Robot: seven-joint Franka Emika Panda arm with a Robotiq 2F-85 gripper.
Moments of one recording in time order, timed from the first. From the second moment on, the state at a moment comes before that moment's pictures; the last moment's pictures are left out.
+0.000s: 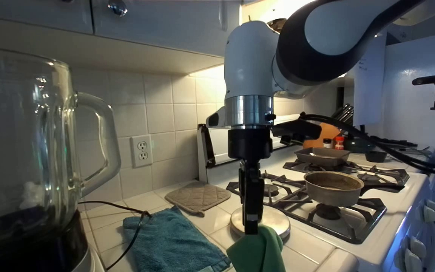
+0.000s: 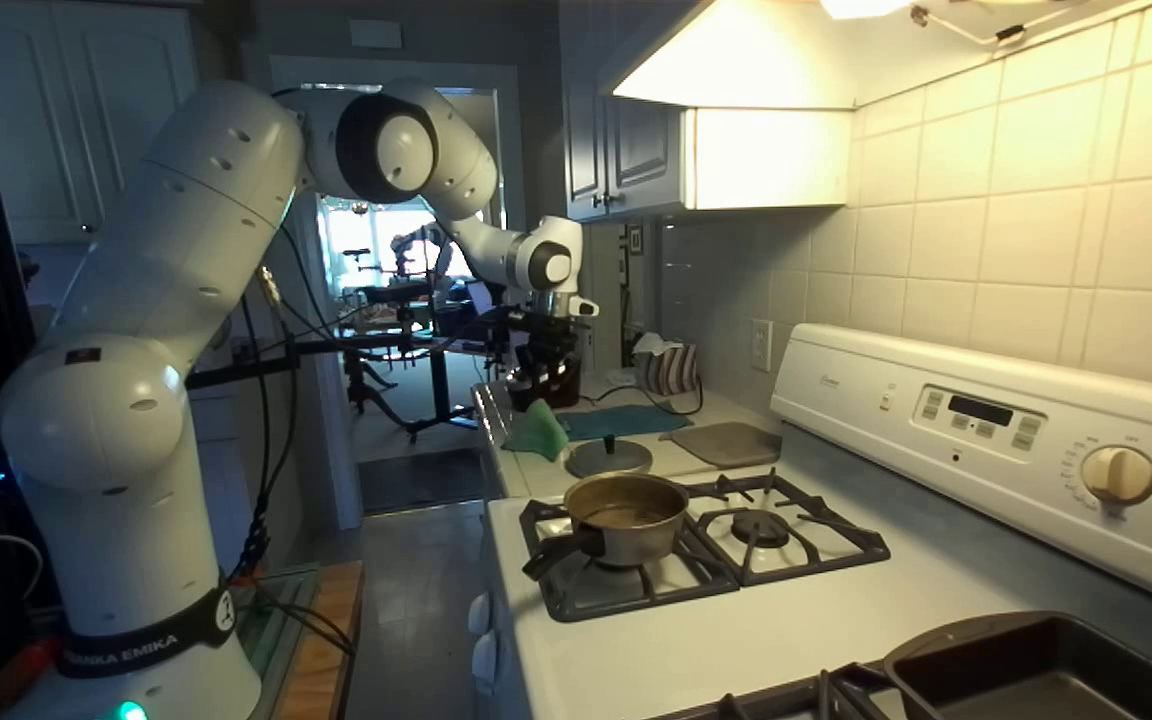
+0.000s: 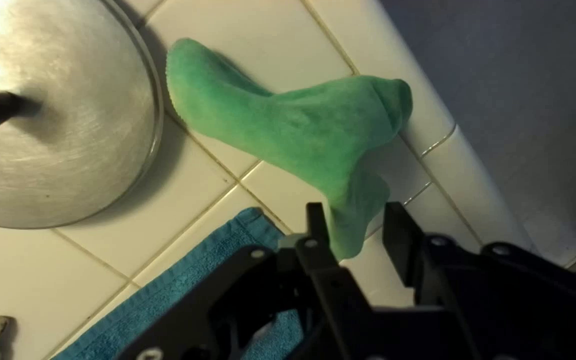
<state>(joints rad) 0.45 0.56 0.36 -1.61 -0.03 2.16 -0.08</state>
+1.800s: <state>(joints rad) 0.33 0.02 0.18 -2.19 -0.10 2.39 0.56</state>
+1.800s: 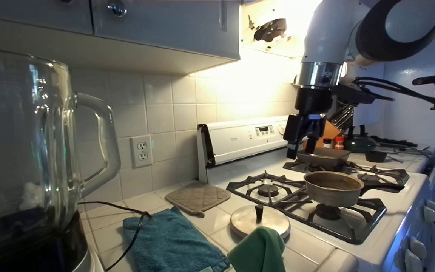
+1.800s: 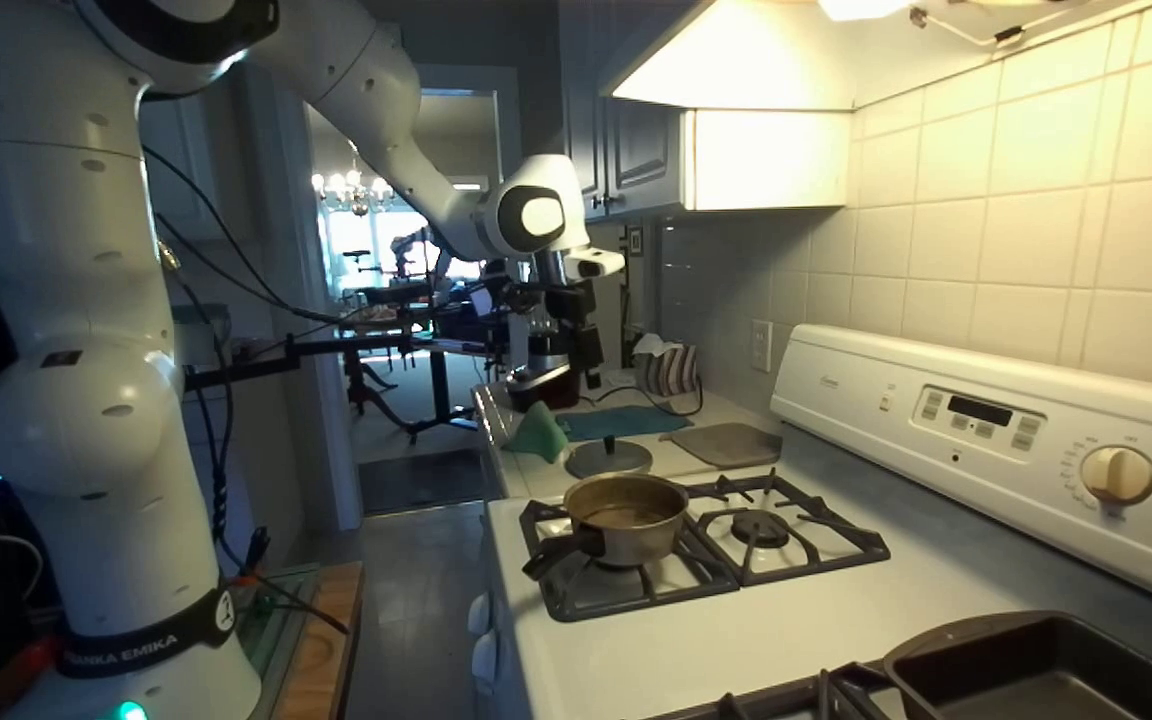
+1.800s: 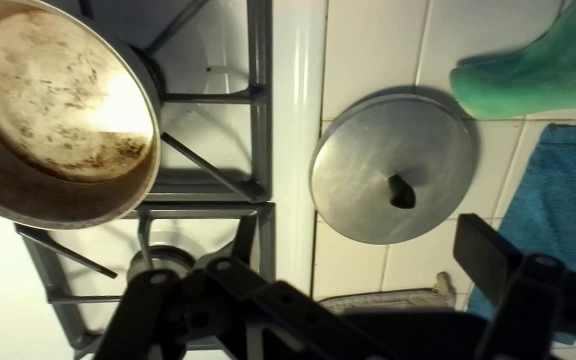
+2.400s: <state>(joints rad) 0.25 -0.15 0.22 -2.37 -0.15 2.39 0.70</state>
